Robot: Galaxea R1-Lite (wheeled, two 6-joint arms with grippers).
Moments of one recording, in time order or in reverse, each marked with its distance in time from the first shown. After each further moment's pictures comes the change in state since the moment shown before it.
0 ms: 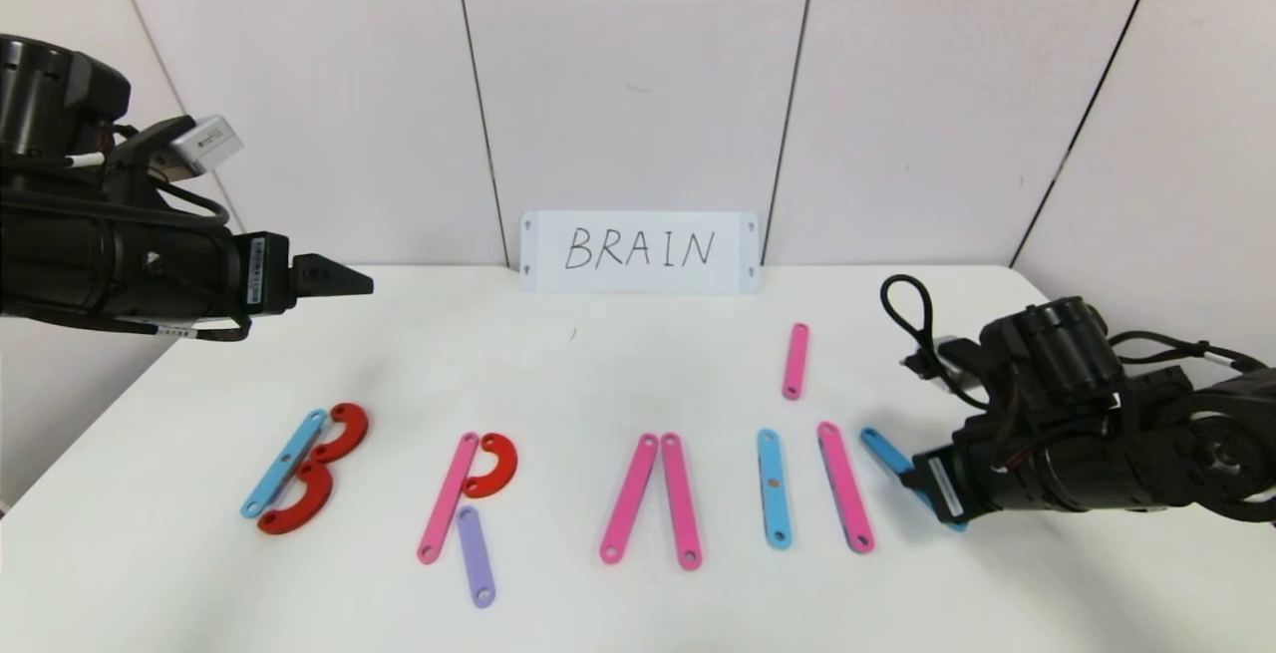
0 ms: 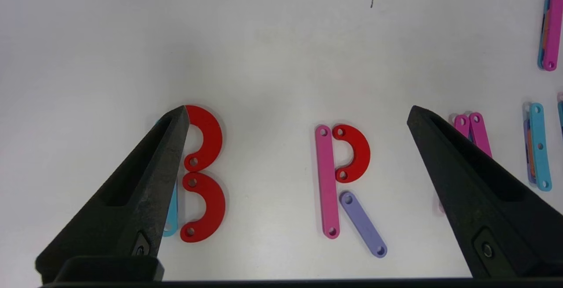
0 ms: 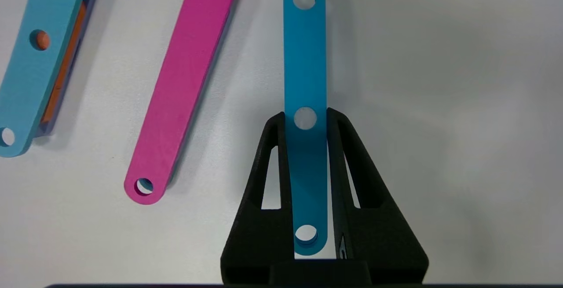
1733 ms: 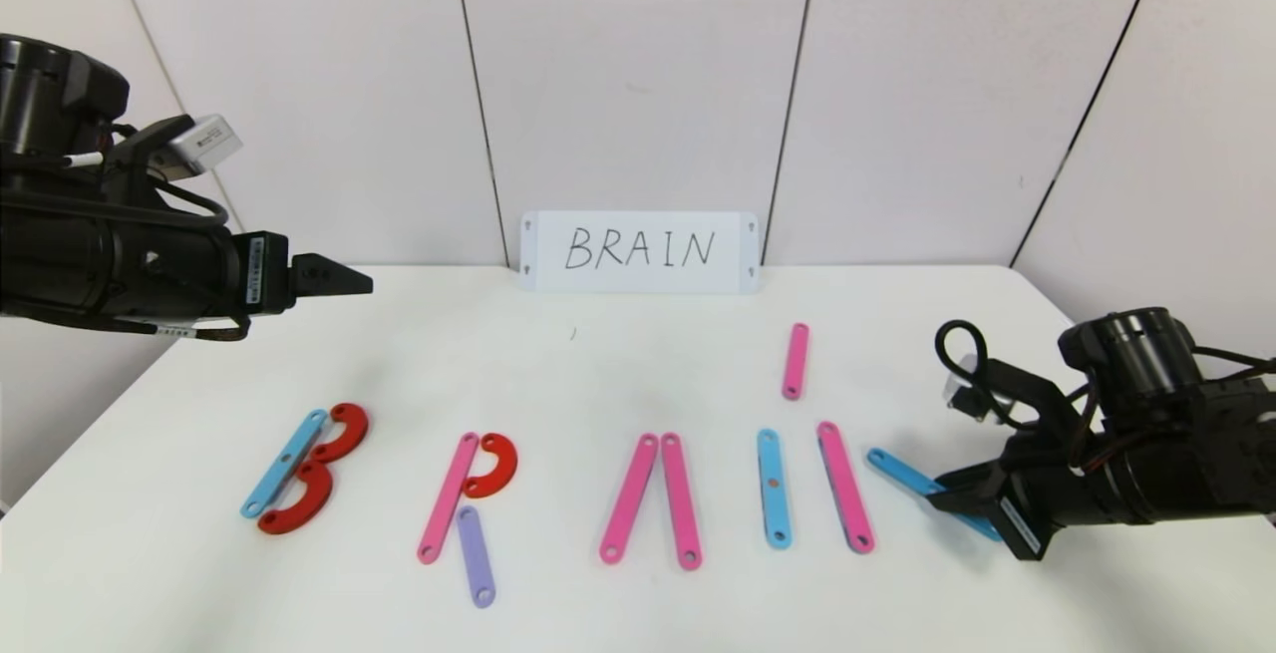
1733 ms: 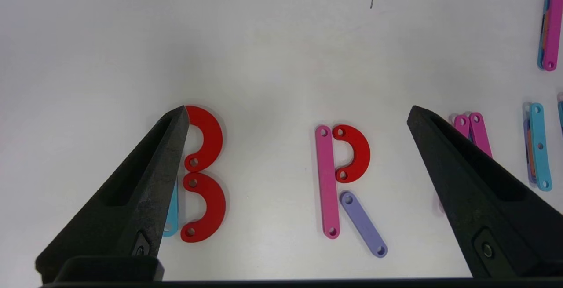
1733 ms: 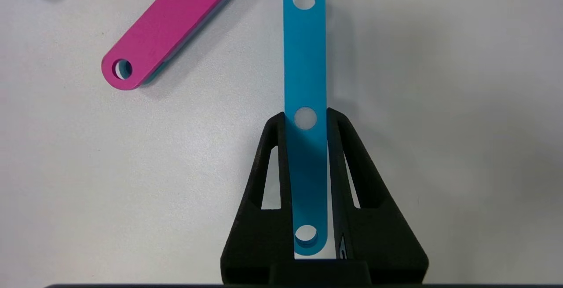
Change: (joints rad) left arm 0.001 -0.001 0.000 -0.001 0.000 0.001; right arm -0.180 -0.029 0.063 0.004 0.303 -0.504
